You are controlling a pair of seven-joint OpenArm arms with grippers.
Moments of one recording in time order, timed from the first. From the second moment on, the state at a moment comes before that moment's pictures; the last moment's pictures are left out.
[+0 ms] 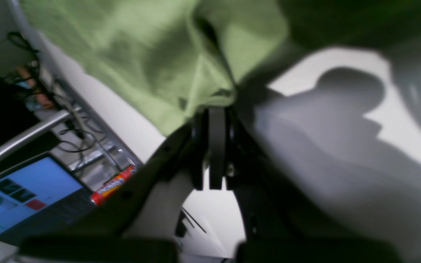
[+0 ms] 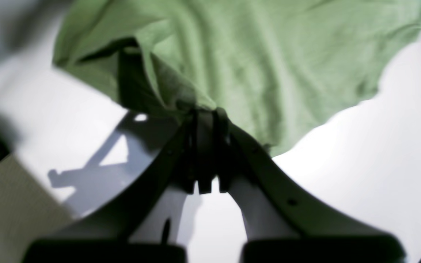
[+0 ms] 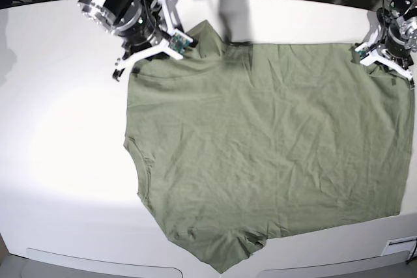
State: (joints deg) left arm 16.7 -49.5 27.1 87.6 24.6 -6.0 28.8; right arm -20.2 30.7 -26.9 120.0 -11.7 18.4 -49.2
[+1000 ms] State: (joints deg) left arm -4.2 -43.9 27.2 75.4 16.0 -4.2 23.7; right arm 3.5 16.3 -21.9 100.2 -11.2 14.3 -41.6
